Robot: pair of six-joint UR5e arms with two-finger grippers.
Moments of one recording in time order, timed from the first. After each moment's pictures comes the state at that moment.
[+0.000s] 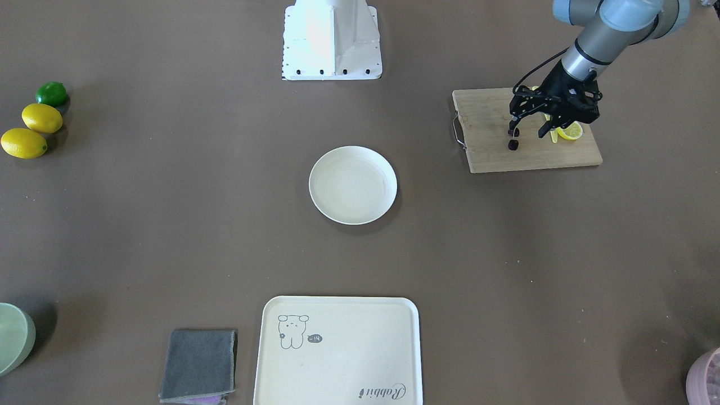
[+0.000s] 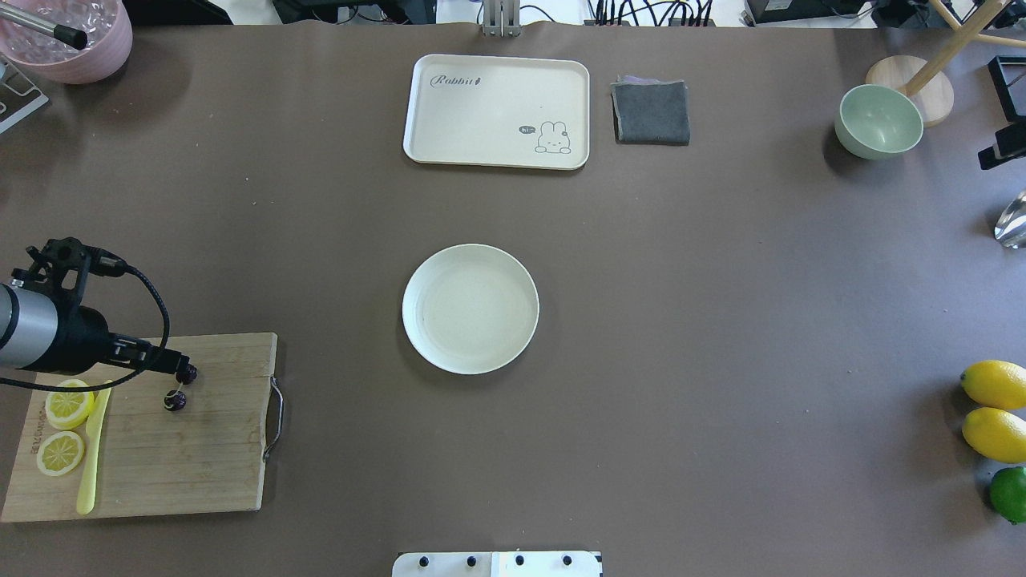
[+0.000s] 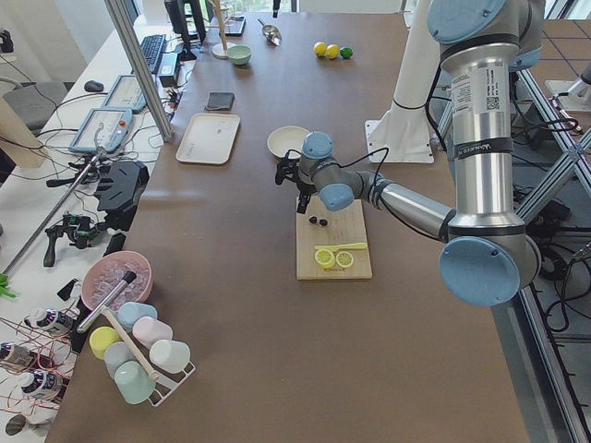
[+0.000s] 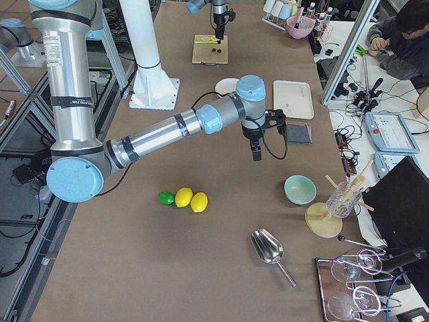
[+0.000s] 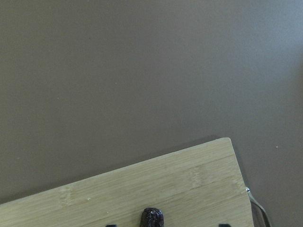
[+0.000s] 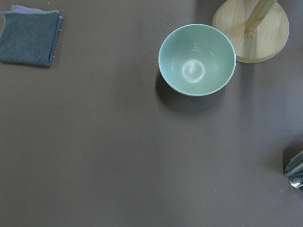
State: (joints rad) left arm -0.68 -1.41 -2.00 -2.17 -2.02 -0.91; right arm 1.35 -1.52 1.95 -1.52 2.31 0.41
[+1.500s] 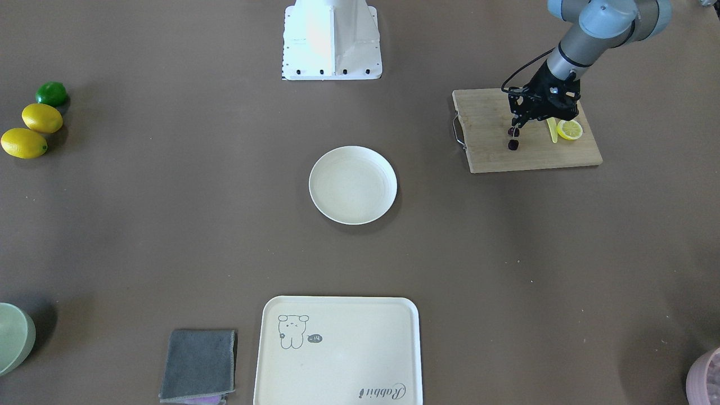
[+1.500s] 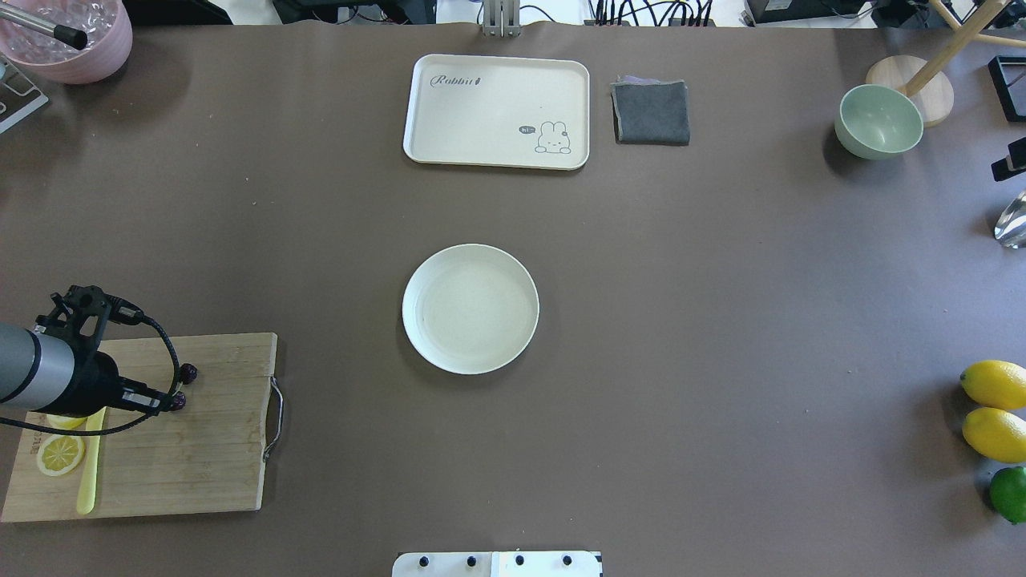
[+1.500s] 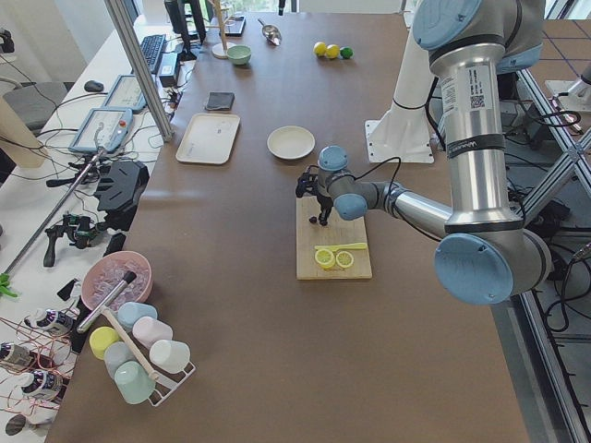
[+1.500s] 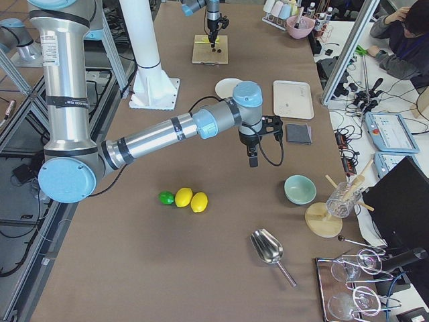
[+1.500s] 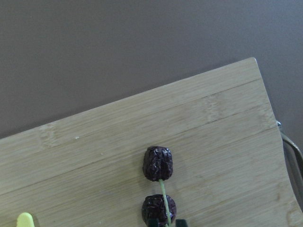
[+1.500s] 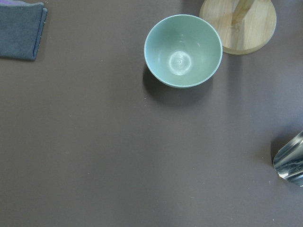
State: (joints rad) left arm -0.59 -1.37 -1.99 -2.19 -2.00 -0.91; right arm 1.35 -1.55 1.95 -1.51 2.30 0.40
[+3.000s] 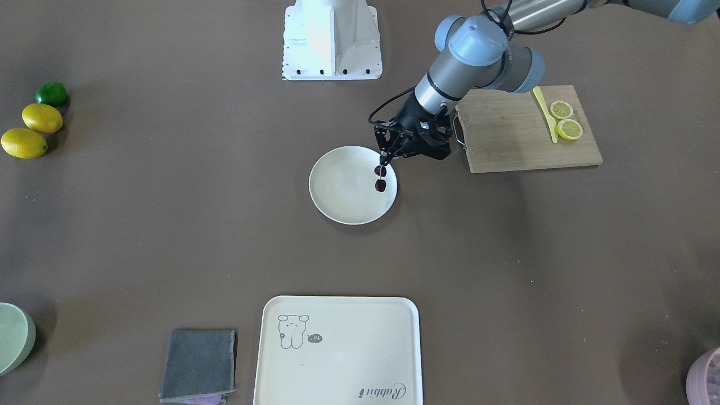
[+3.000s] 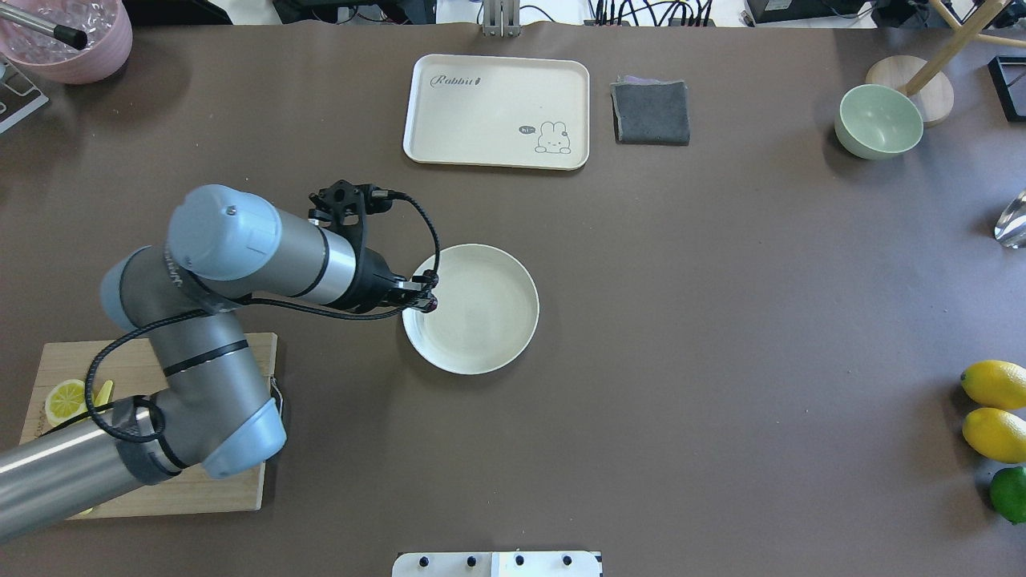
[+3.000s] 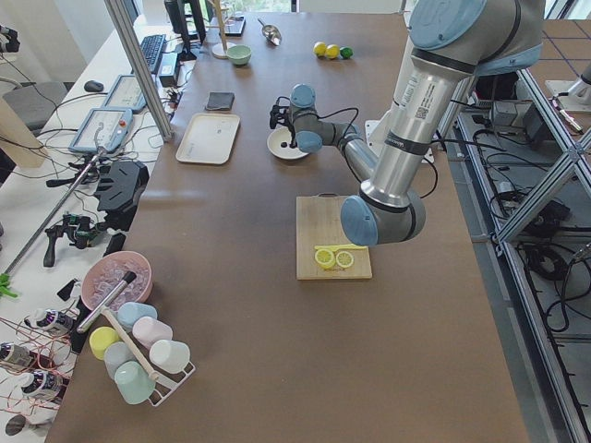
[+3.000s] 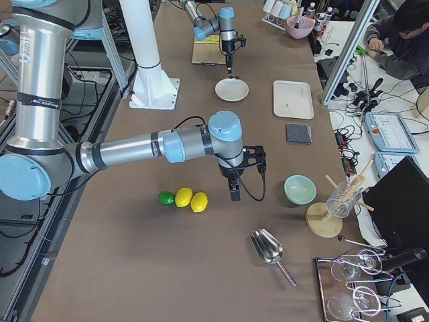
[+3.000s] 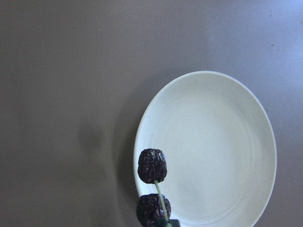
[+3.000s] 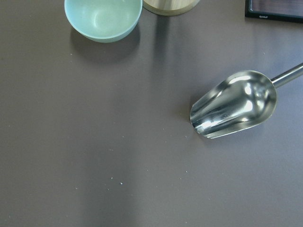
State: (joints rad) left arm -0.54 -2.09 -1.68 -2.12 -1.91 -1.25; right arm 1.52 -1.74 1.94 -1.52 2.31 0.11
